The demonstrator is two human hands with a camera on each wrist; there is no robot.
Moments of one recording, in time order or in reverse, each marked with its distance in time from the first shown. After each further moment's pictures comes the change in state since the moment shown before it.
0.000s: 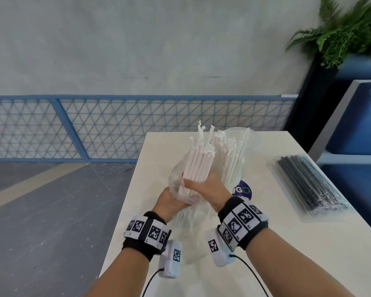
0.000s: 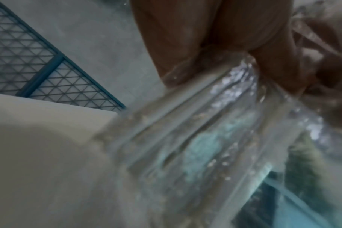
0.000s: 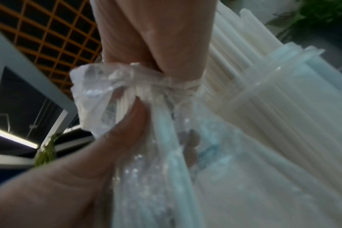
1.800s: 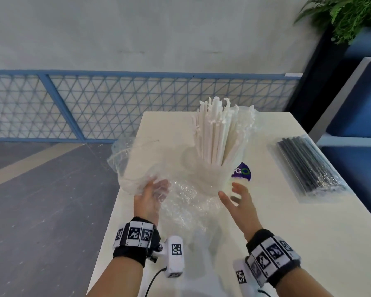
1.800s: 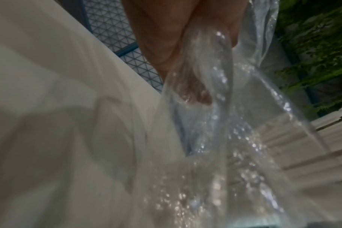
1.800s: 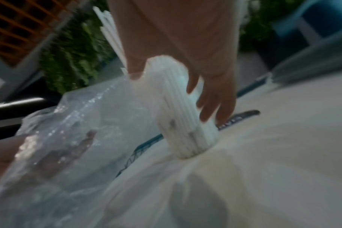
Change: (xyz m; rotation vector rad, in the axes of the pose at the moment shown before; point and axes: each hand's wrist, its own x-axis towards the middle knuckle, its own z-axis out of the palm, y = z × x) left_hand -0.034 -0.044 -0.015 -0.722 0.508 -0.111; right_hand -0.067 0.086 -0.052 -0.254 0.358 0.219
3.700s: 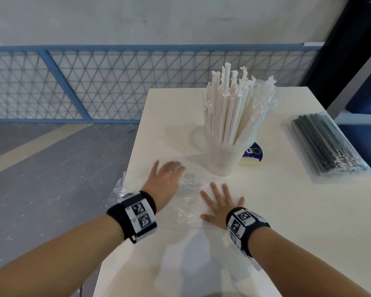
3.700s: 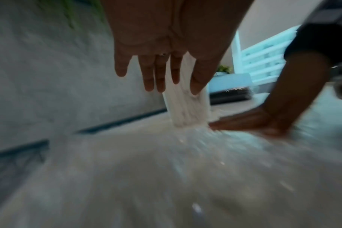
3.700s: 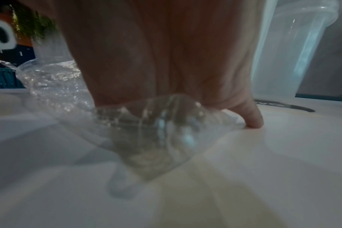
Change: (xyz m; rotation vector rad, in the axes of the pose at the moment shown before) left_hand 0.005 0.011 -0.015 2.052 -0.617 0.471; right_hand 0.008 0.051 0.057 -1.340 -0.780 0.018
